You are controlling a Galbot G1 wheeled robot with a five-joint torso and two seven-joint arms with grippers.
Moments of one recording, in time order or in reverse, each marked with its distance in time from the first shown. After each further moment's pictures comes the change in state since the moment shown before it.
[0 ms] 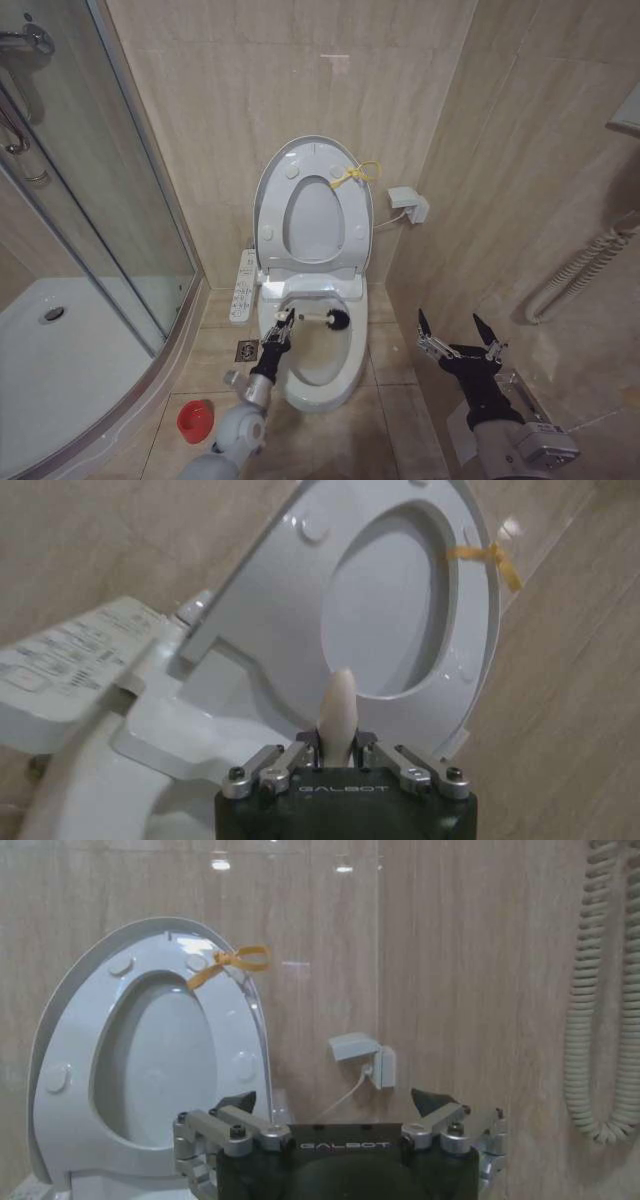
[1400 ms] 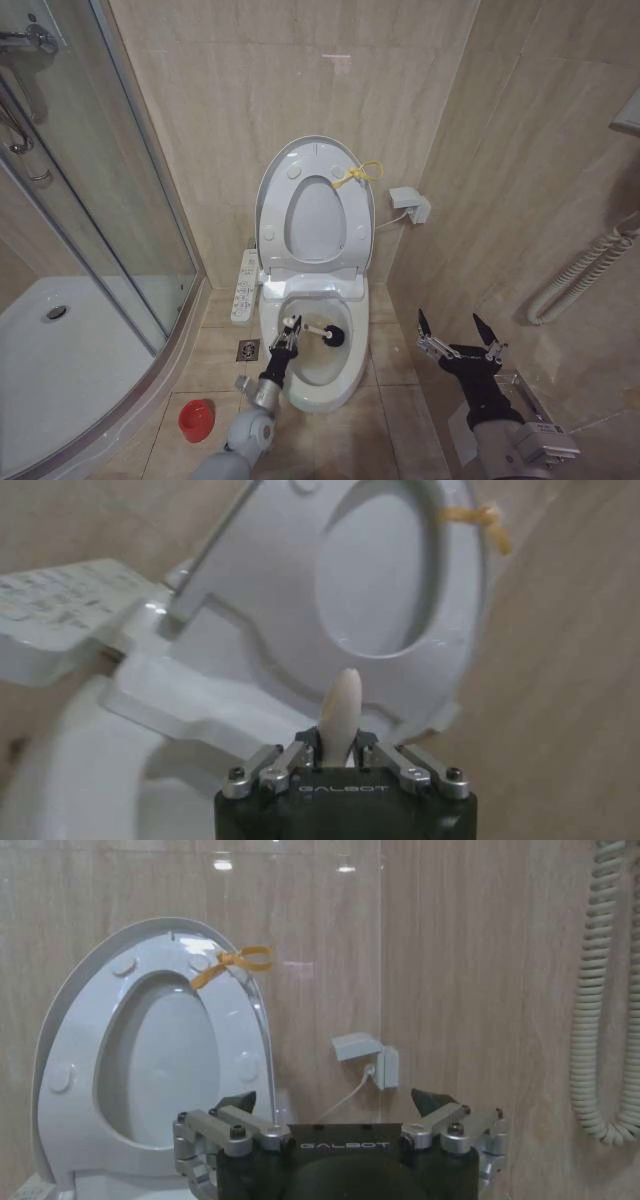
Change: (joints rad) left arm -0.061 -0.054 0.058 0.169 0.008 -0.052 0.118; right arm 0.000 0.000 0.000 0.000 0.000 0.000 0.000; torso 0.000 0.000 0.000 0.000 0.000
